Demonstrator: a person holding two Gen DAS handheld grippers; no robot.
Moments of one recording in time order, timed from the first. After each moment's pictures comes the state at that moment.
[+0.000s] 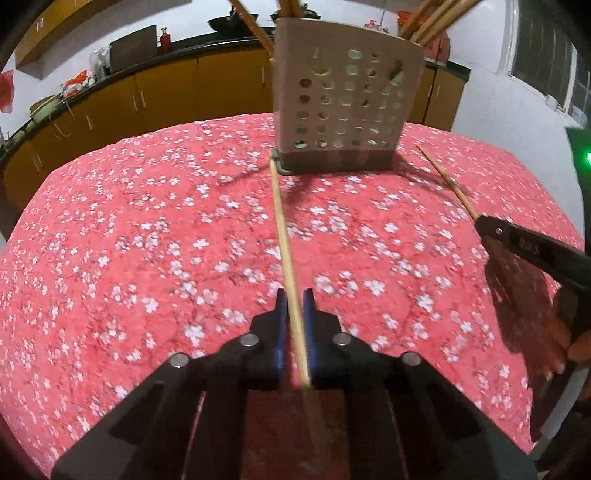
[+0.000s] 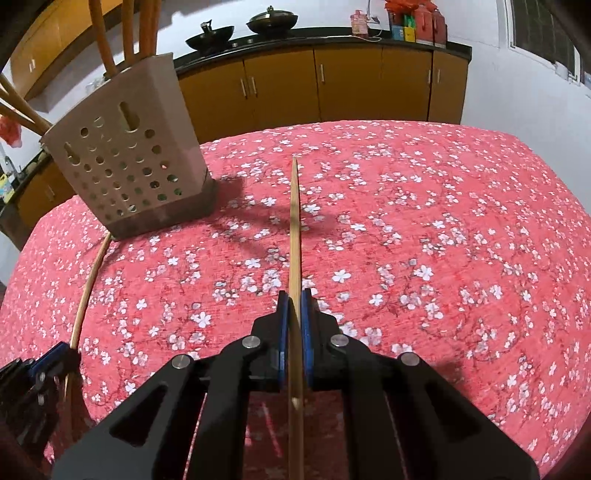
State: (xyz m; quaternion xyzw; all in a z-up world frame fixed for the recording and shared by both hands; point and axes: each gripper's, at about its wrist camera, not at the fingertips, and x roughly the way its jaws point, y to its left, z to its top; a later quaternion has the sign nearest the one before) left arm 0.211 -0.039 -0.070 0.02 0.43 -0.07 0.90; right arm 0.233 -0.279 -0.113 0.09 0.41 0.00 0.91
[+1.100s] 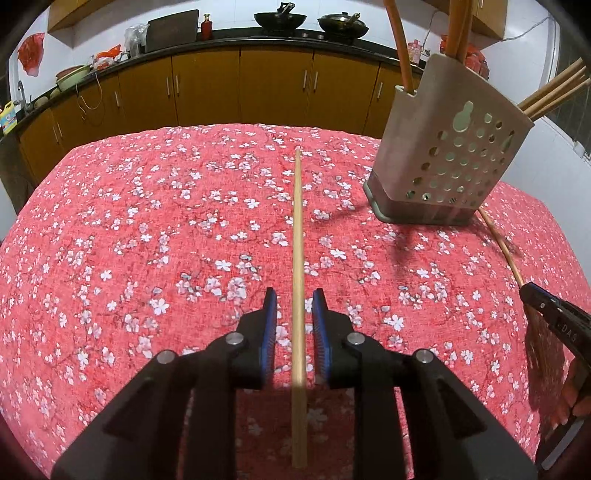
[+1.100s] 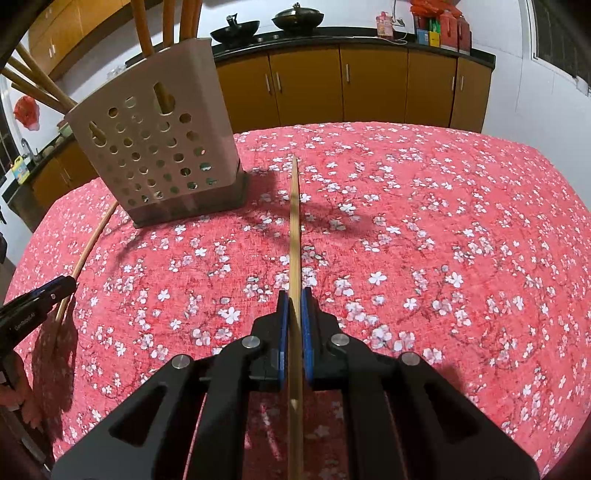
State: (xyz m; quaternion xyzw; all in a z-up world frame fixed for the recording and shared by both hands) left arm 0.258 0.031 -0.069 -0.03 0.43 -0.03 0.90; right arm 0.239 -0.262 -0.115 0.07 0.42 0.03 0.91
